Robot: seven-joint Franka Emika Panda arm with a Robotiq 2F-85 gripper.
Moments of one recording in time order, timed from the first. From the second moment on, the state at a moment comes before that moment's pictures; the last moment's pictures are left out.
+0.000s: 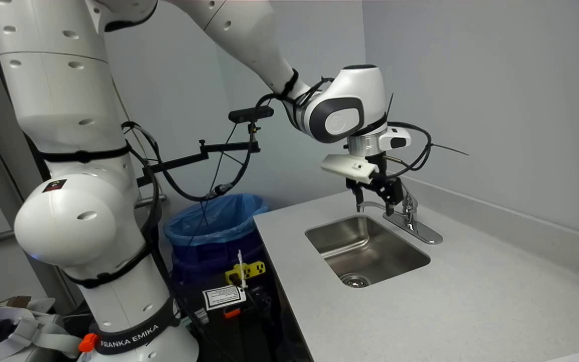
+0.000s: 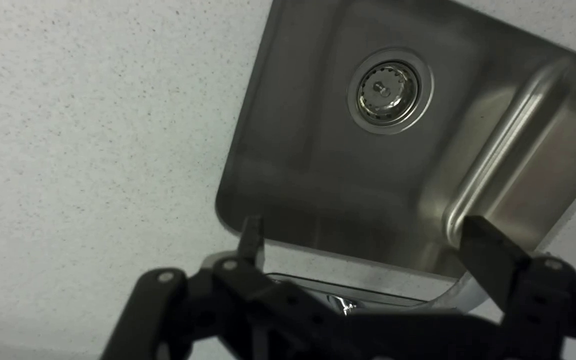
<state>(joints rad) 0.11 0.13 0.05 -2.33 0.23 2.63 -0.35</state>
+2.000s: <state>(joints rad) 0.05 0.51 0.21 -2.09 0.20 2.94 -0.23</state>
